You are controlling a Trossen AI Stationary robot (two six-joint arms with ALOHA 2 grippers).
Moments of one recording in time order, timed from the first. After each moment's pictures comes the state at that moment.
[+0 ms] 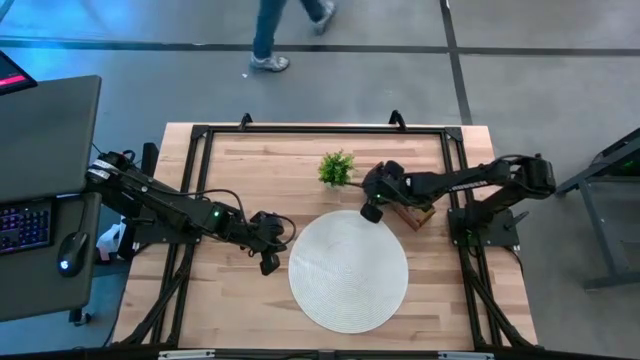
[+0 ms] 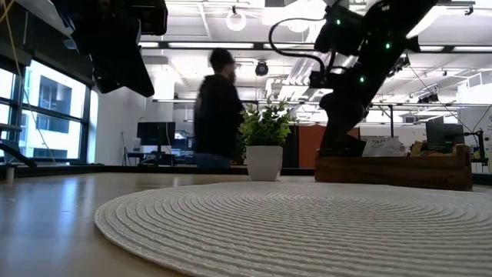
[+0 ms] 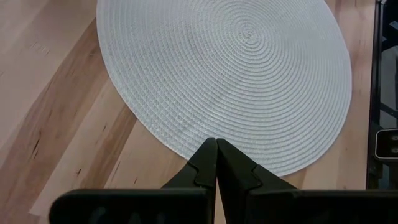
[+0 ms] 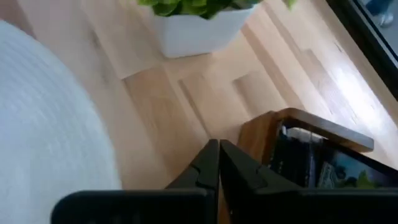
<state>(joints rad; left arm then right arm) -0.37 1.30 0.81 -0.34 -0.19 -0.74 -0.12 1.47 0.77 -0.32 0.41 0.25</state>
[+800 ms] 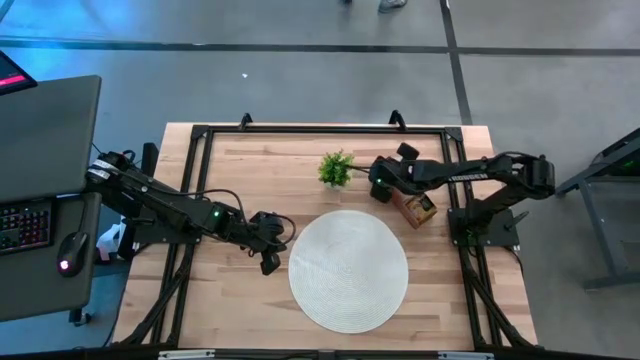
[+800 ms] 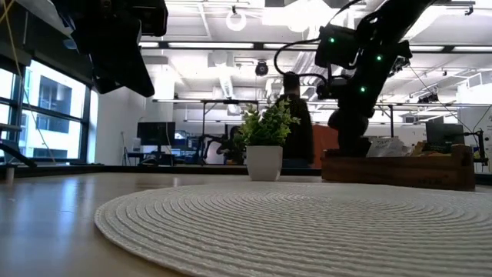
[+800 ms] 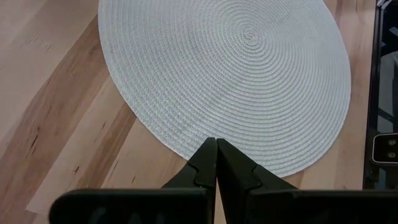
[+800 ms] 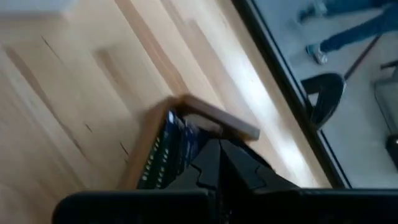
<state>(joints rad) -0.37 1.30 0.81 -0.34 -0.20 -0.77 -0.26 1.46 0.80 -0.48 0.63 0.13</state>
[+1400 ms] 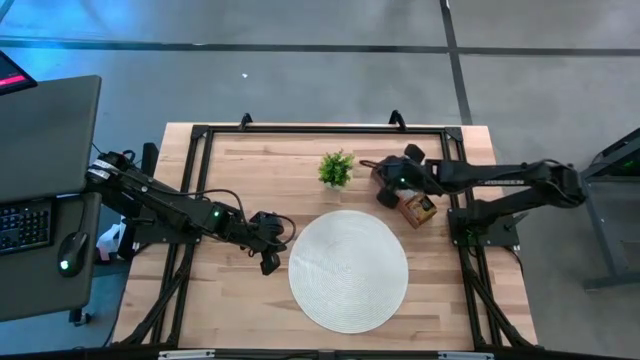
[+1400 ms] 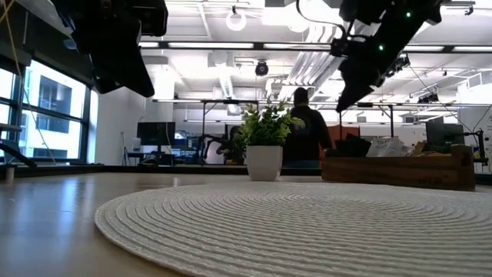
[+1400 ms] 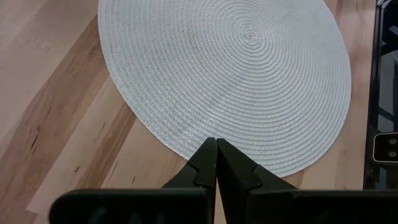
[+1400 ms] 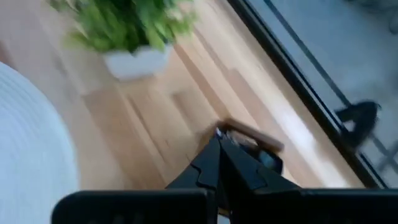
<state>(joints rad) -0.37 1.30 0.81 -0.34 -0.20 -0.76 -0.20 1.18 0.79 -0.51 0.44 0.17</state>
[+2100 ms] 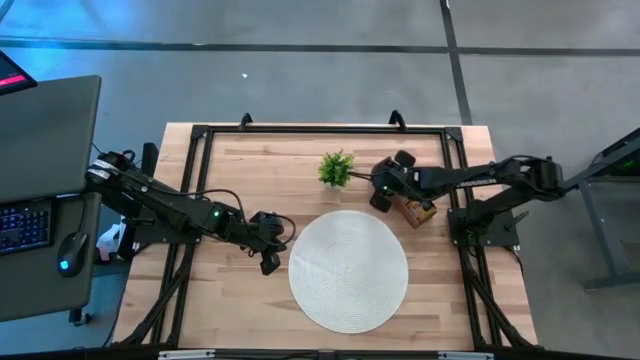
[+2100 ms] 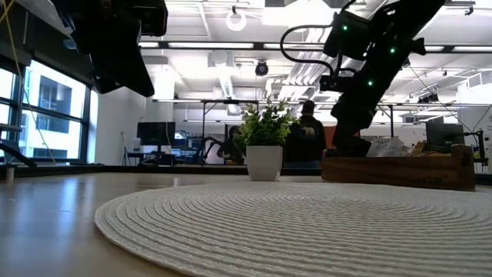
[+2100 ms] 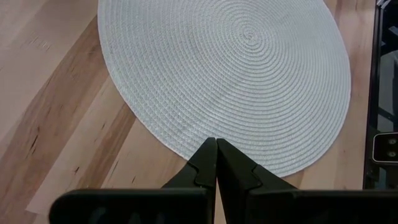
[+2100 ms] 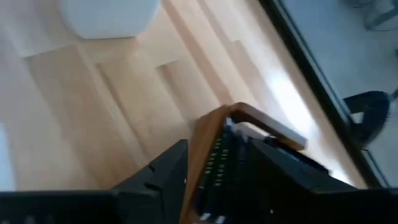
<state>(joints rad) -0.37 1.30 0.81 -0.34 -0.19 -0.76 -0.19 1.39 0.72 -0.36 0.53 0.13</state>
